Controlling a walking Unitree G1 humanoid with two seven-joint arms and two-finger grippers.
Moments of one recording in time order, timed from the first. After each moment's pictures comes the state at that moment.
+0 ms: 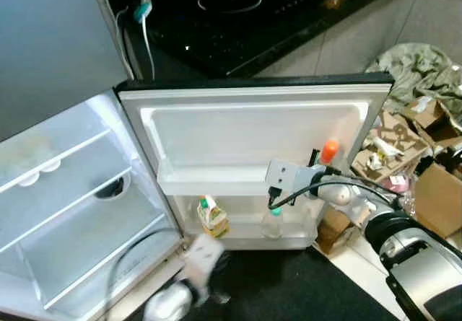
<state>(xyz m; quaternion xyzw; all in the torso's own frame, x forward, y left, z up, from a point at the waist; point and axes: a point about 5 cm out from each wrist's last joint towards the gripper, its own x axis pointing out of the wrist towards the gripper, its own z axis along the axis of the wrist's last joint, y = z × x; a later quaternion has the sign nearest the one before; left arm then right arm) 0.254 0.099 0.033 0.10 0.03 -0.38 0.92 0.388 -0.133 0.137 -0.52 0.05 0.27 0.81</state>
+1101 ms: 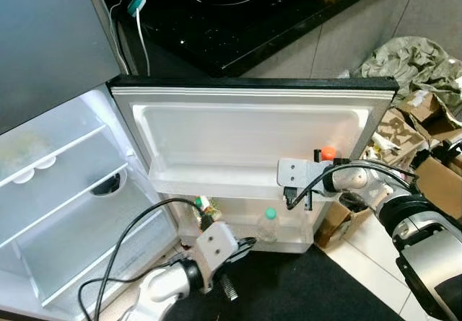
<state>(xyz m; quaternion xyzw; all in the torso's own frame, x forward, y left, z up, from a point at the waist) 0.229 0.119 0.077 0.15 0.01 -0.48 0.87 0.382 -0.148 0.148 -0.48 0.15 0.44 0.74</state>
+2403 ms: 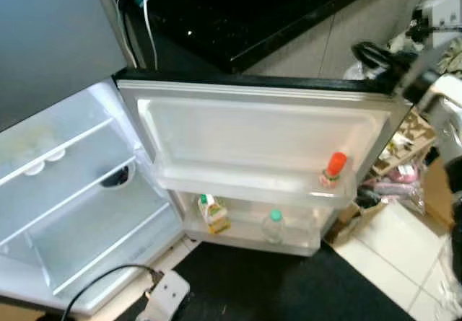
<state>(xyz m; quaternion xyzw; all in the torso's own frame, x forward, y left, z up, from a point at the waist) 0.180 0.192 -0.030 0.13 0.22 -0.29 0.92 0.390 -0.273 0.311 -0.09 -0.07 0.09 0.99</state>
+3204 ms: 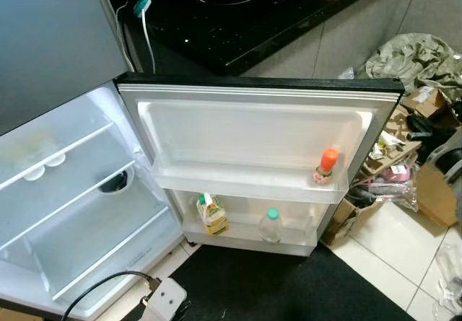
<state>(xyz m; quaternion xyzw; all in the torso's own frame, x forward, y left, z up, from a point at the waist) 0.183 0.198 -0.038 0.13 0.23 -0.29 0.92 0.364 -0.296 0.187 0.13 -0.01 0.12 0.98</state>
